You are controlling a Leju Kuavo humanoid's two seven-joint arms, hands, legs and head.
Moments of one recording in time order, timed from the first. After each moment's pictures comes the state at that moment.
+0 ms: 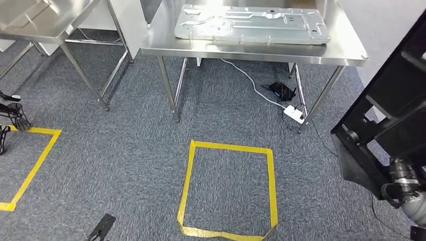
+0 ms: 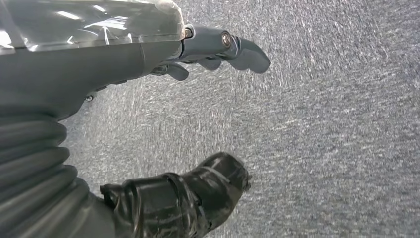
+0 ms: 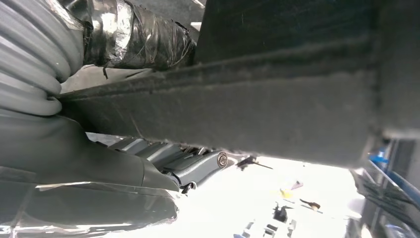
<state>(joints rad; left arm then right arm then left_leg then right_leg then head) -0.16 -0.10 1.36 -0.10 -1.57 0.22 -0.35 0.06 -0.53 0.10 -2.23 0.30 -0.68 0.38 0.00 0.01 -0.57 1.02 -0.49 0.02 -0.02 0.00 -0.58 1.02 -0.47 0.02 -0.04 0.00</state>
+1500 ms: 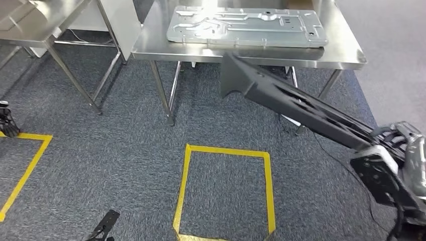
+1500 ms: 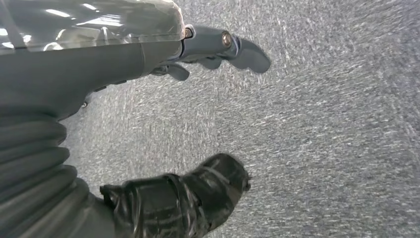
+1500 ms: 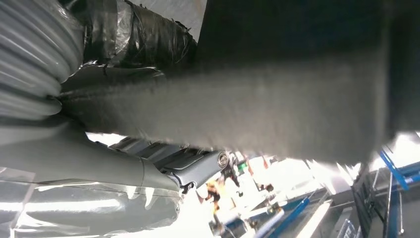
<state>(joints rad) -0.17 -0.10 1.32 -0.10 -1.57 0.19 -0.30 -0.02 -0.70 0.06 -1.99 0.72 -0.21 0.51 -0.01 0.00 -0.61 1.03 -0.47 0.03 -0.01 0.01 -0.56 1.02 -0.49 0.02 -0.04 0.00</state>
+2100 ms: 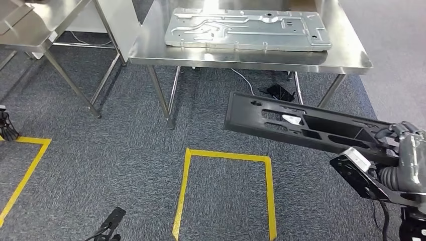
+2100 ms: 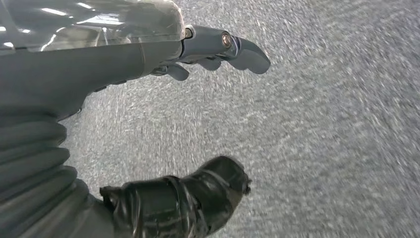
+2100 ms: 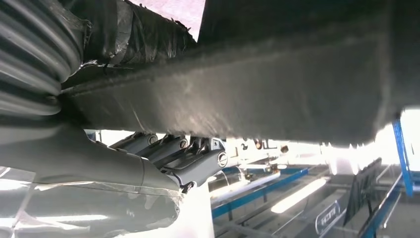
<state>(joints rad) -0.19 -0.12 1.27 -0.10 -1.57 0.17 -0.29 -0.02 -0.73 0.05 -1.95 0.96 -0.02 0.51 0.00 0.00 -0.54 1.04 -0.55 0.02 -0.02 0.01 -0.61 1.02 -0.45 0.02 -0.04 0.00</state>
